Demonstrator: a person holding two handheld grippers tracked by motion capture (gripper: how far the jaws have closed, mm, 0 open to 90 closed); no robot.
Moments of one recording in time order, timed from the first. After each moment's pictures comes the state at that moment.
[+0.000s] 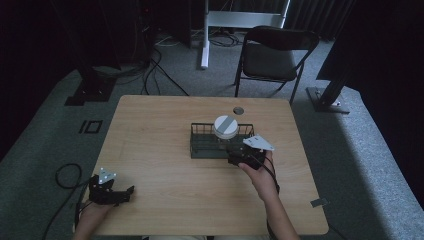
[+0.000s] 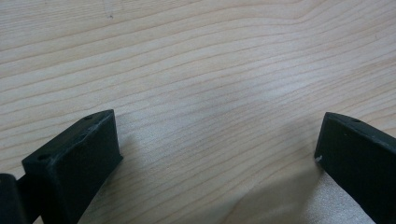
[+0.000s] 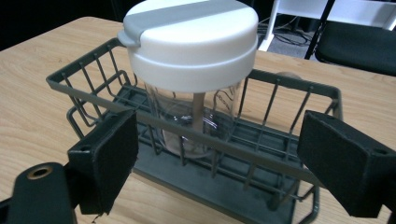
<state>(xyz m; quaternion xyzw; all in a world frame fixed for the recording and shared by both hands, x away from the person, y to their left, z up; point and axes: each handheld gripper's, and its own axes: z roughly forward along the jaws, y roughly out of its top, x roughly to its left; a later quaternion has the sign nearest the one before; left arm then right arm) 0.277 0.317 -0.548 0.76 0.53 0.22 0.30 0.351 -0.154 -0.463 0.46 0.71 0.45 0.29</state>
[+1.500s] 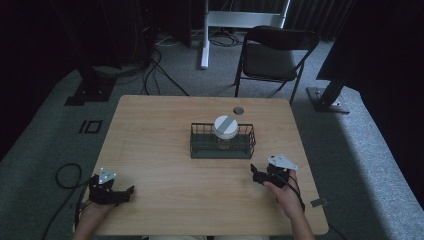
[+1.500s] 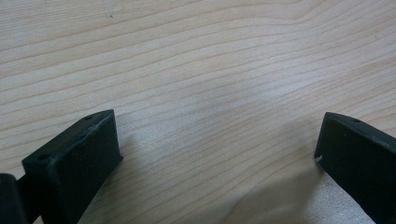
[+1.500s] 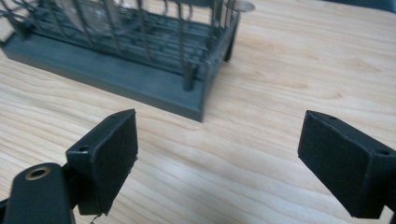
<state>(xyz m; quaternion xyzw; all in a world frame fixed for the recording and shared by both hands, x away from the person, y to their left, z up) 0.277 0.317 -0.548 0.76 0.53 0.22 0.30 0.322 -0.235 -0.522 0.49 0.72 0.39 0.29</state>
